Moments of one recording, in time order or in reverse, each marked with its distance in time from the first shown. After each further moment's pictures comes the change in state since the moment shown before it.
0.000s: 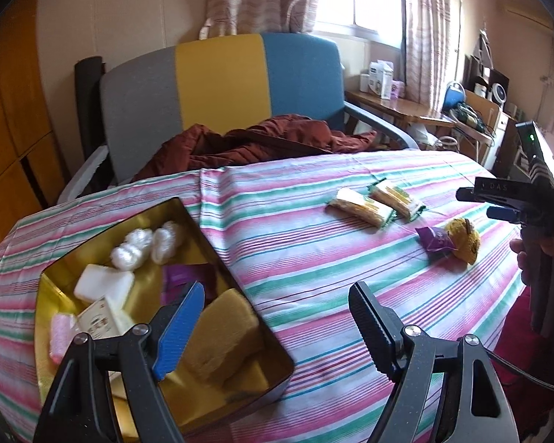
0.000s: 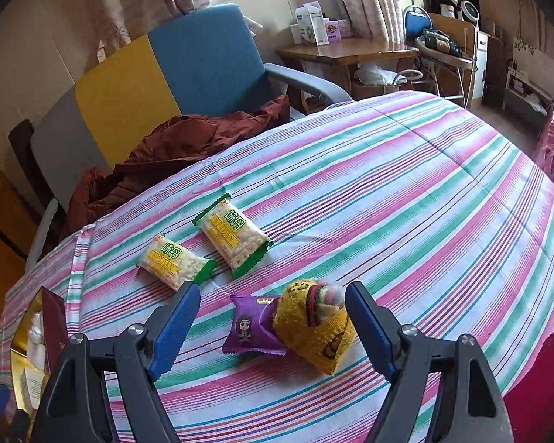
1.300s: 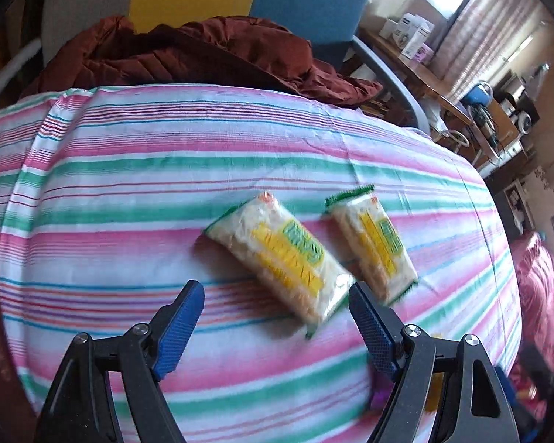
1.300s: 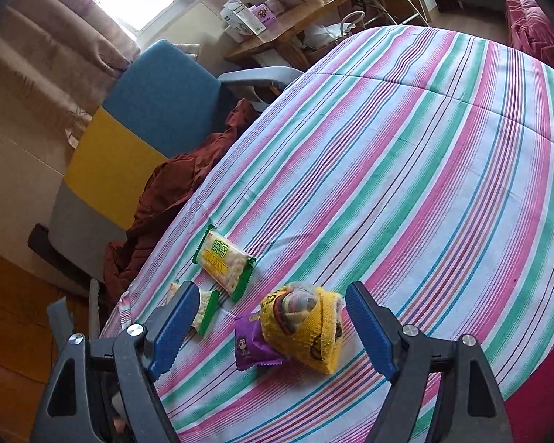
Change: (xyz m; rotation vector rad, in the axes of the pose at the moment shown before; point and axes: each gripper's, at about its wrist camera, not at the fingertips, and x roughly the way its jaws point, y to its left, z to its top) left arm 0.227 -0.089 0.102 -0.292 0.376 -0.179; right arm 0.003 -0.076 0.003 0.402 0.019 0.173
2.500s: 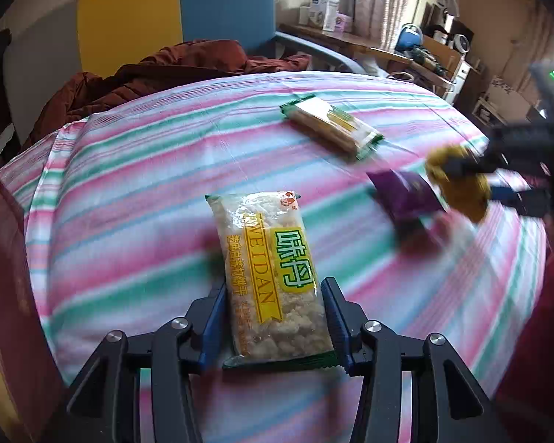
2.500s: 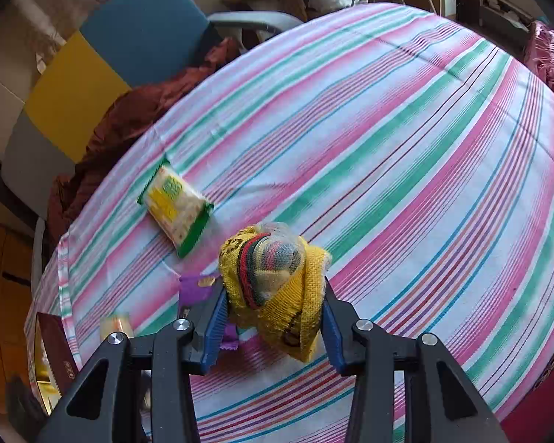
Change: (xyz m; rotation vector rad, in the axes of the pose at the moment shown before) left arm -0.049 0.017 -0.141 0.403 -0.113 -0.003; right arm 0.038 0.009 -0.012 -0.172 0.142 -0.217
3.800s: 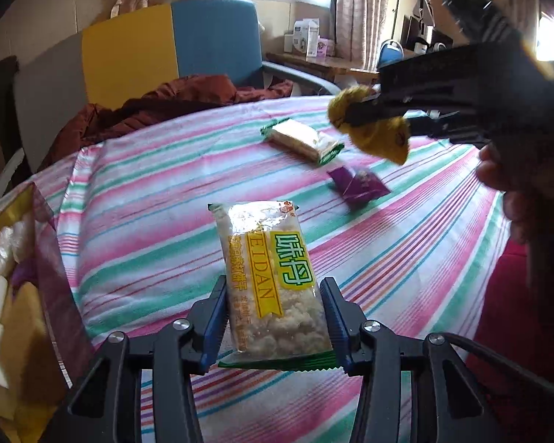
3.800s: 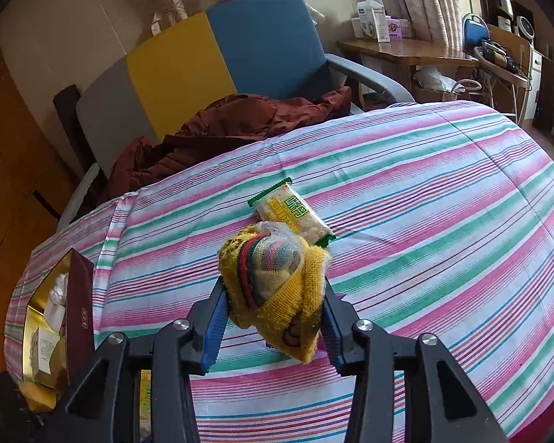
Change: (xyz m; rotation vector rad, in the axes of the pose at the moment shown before) left arm -0.054 -0.020 -0.028 0.052 -0.125 0.015; right arm -0.027 0.083 -0.025 -0.398 -0.123 0.156
